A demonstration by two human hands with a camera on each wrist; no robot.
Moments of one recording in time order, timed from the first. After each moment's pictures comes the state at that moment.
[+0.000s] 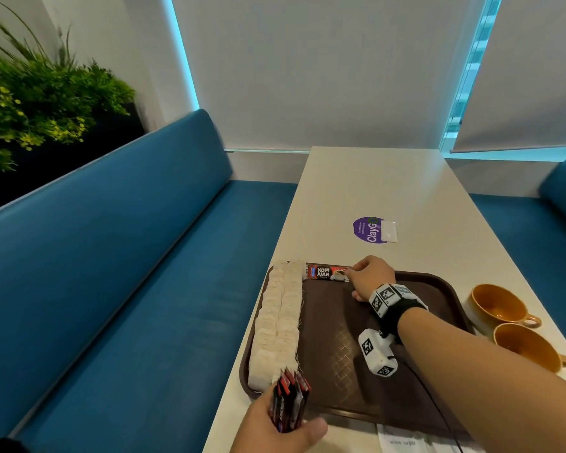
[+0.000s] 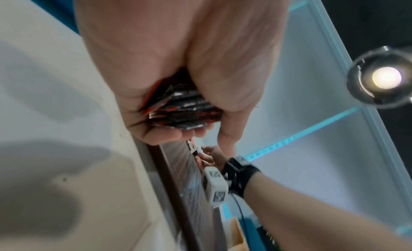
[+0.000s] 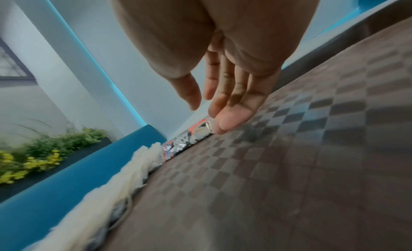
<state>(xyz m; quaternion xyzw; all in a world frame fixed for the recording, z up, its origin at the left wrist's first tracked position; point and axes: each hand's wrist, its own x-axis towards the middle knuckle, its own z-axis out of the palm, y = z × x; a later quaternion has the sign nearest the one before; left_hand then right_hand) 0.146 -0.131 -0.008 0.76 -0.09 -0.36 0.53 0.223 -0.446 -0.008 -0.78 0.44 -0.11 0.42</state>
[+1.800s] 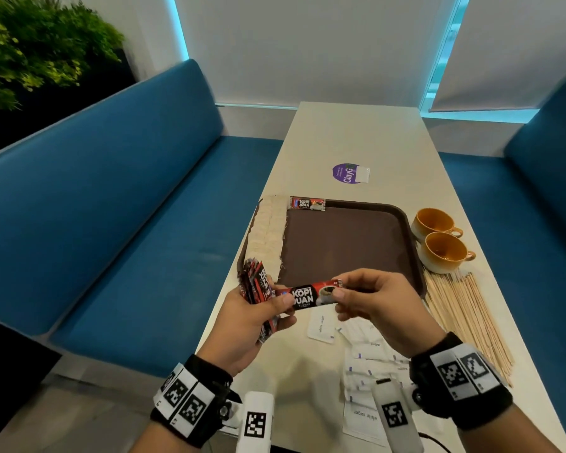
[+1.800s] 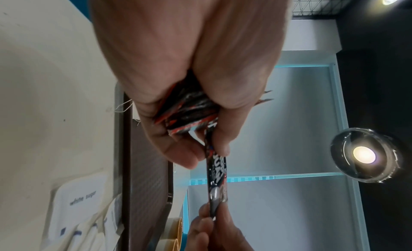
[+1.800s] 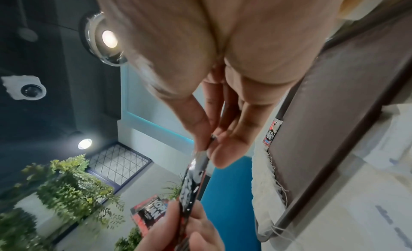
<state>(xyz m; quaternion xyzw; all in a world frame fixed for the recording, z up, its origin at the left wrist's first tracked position) 0.064 -0.087 0.055 0.53 -0.09 -0.34 0.77 -0.054 -0.277 0.080 -0.65 0.23 -0.10 0.72</state>
